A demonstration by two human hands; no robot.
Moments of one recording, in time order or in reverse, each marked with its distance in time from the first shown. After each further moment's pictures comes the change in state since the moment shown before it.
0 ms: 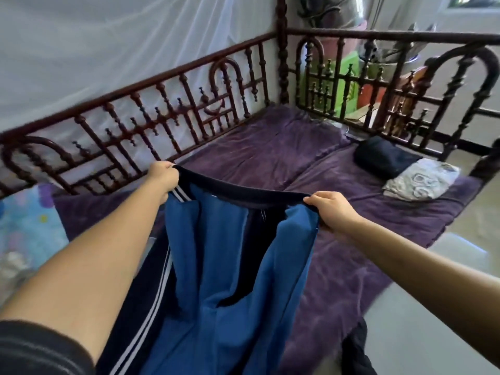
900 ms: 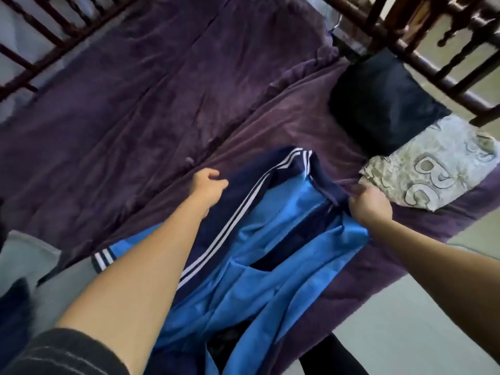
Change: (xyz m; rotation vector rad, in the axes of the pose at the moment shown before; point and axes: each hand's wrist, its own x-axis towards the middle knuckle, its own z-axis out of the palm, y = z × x) left_hand 0.116 0.033 0.547 0.126 -0.416 -0.425; right_hand 0.439 0.234 -0.296 -0.862 0.153 0.441
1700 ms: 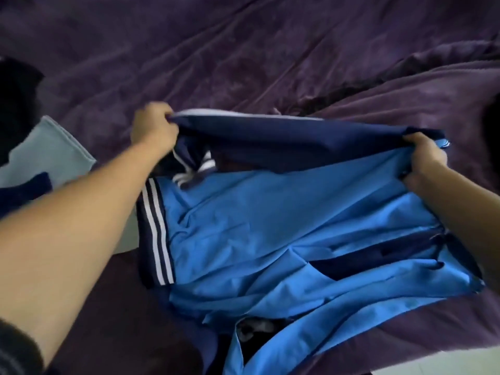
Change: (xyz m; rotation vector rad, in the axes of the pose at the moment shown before) left_hand 0.089 -0.165 -0.209 0.427 0.495 0.049; right_hand 0.025 -0.199 0.085 0.896 -0.065 0.257
